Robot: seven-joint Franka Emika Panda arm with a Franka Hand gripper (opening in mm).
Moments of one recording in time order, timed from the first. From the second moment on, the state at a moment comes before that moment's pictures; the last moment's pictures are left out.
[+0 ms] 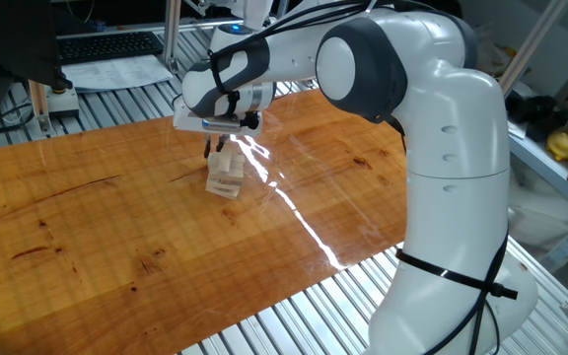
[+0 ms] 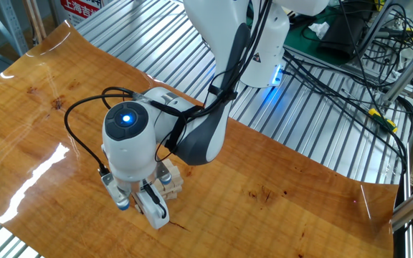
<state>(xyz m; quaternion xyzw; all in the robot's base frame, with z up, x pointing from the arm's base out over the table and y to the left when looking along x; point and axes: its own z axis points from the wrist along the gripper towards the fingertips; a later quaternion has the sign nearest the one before) 0.637 -0.022 0.080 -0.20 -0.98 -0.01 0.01</state>
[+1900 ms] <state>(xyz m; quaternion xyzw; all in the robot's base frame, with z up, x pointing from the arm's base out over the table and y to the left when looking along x) 0.635 -0.015 0.083 -0.20 -0.98 0.02 0.01</state>
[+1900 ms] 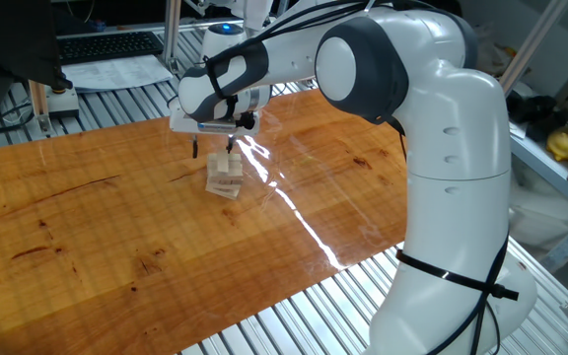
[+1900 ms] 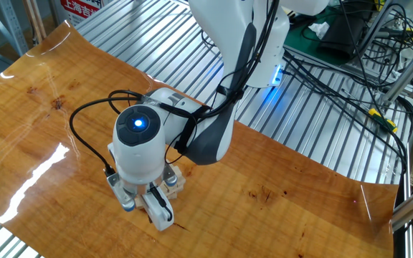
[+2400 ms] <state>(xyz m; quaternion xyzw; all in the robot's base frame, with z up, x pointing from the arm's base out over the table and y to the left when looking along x) 0.634 -0.014 0.083 -0.20 -0.98 0.02 0.01</state>
